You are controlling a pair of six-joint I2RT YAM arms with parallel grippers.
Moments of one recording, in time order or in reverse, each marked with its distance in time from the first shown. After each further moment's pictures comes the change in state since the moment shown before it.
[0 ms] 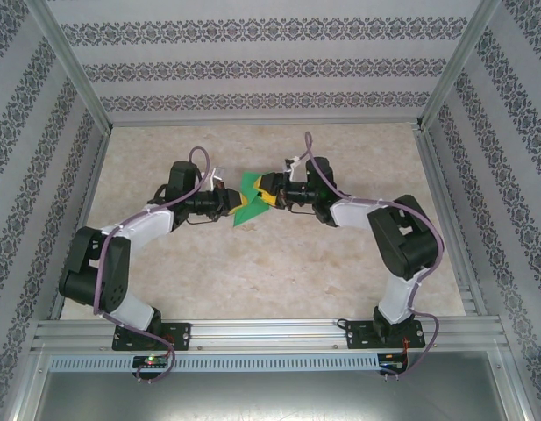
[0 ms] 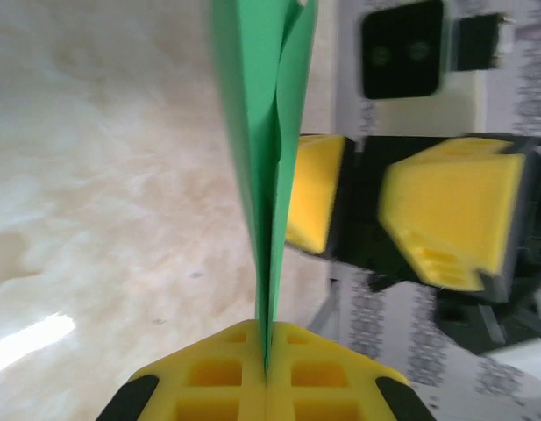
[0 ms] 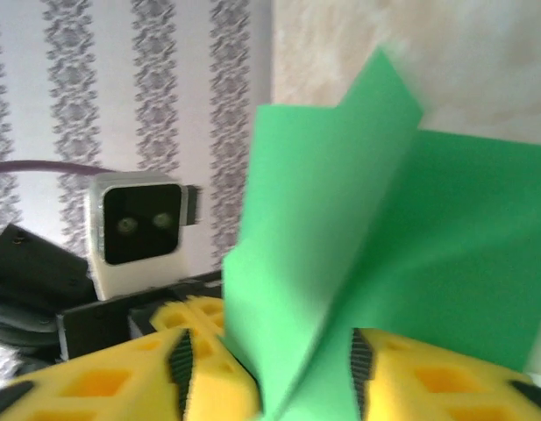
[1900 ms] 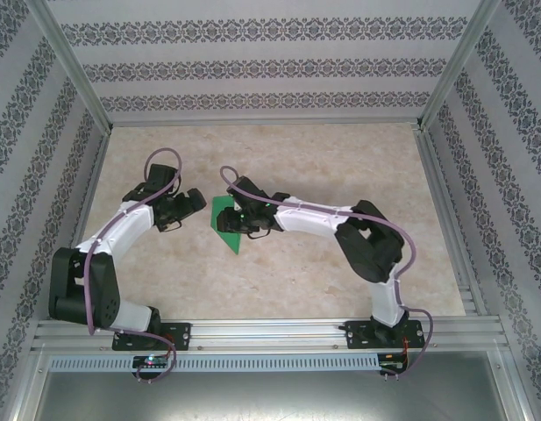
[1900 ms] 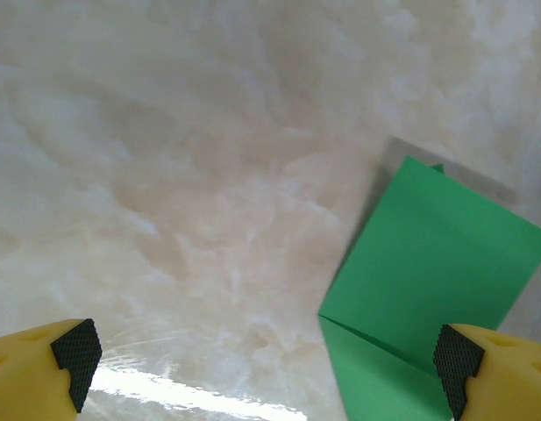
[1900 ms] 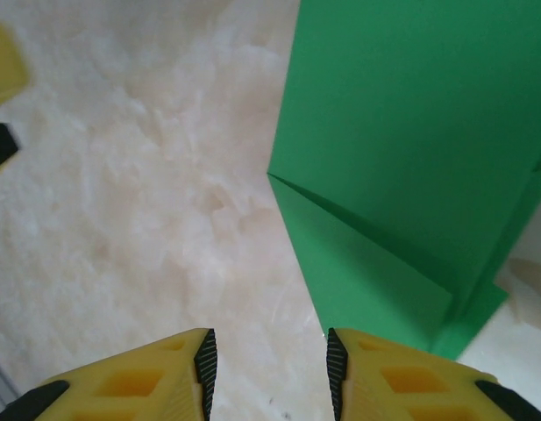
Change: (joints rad) left arm 0.153 -0.125 0.014 -0.509 -0.766 0.188; right arm 0.430 0.229 0.480 -0.812 0.560 -0.398
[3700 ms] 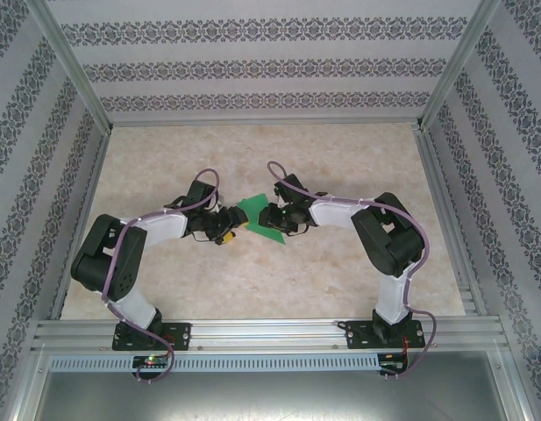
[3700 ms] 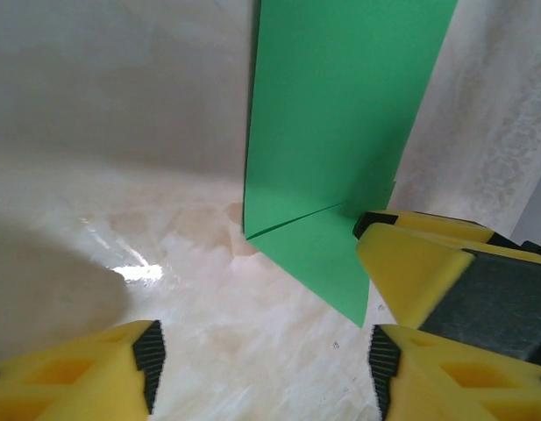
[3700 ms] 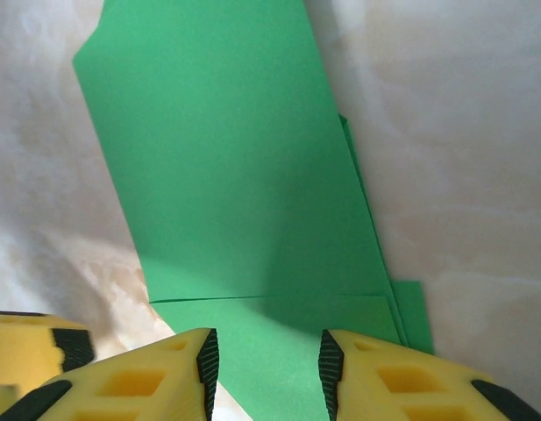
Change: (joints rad) left arm -0.252 0.248 -0.096 0.424 0.470 -0.328; right arm -0.270 -0.110 -0.349 0.162 -0.124 0.008
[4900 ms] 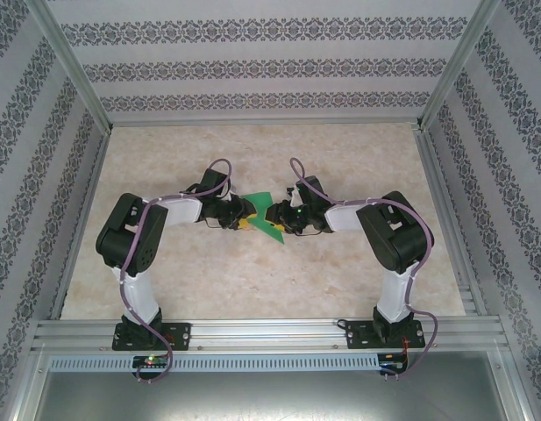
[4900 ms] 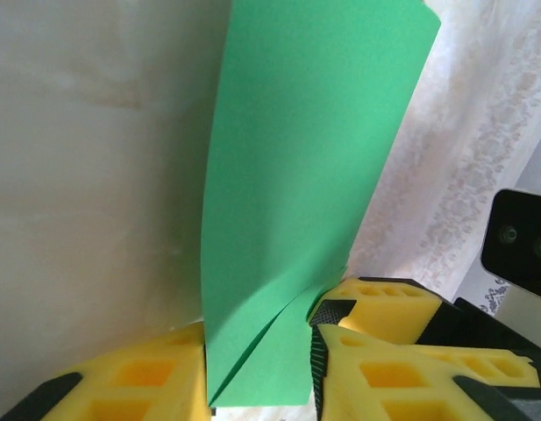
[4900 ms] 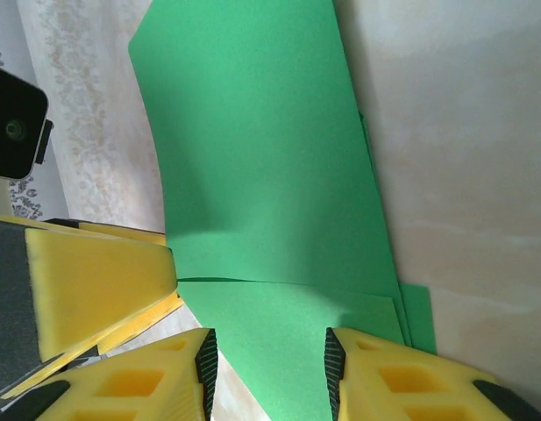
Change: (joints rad) left arm -0.013 0.224 0.200 0.043 0.060 -0.037; right arm -0.111 -0.005 -0.167 0.337 -0.257 0.138
